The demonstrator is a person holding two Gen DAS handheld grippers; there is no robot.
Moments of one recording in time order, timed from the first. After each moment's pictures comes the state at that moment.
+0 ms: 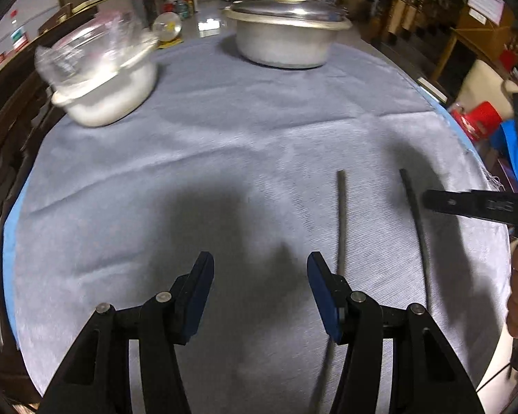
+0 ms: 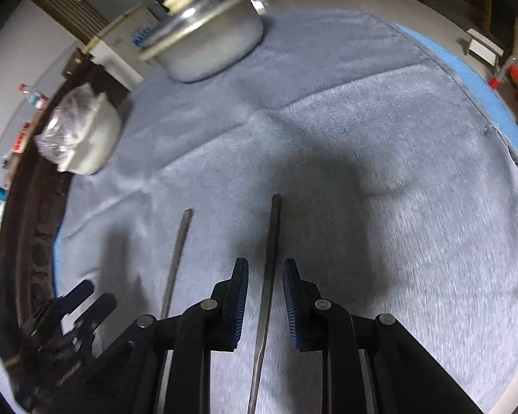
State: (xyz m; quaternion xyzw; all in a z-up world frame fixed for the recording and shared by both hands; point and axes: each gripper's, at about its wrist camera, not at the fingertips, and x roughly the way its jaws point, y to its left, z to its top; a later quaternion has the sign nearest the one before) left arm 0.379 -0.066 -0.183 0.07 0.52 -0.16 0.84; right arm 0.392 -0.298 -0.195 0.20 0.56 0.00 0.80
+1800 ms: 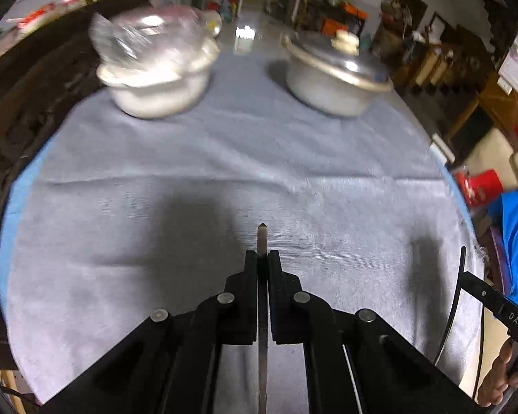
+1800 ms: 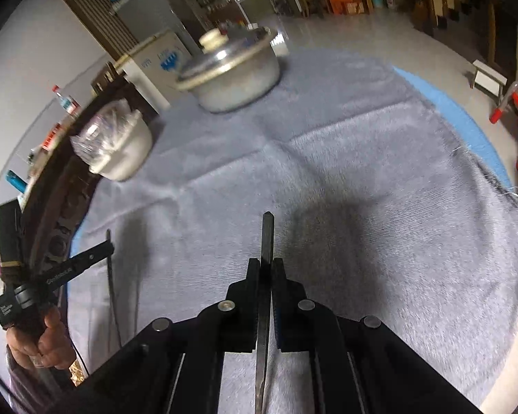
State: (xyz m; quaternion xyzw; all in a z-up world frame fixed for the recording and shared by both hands) left arm 0.379 -0.008 -0.153 -0.06 0.49 -0.12 0.86; right arm 0.318 -0.309 -0.146 0.19 0.46 0.04 0.86
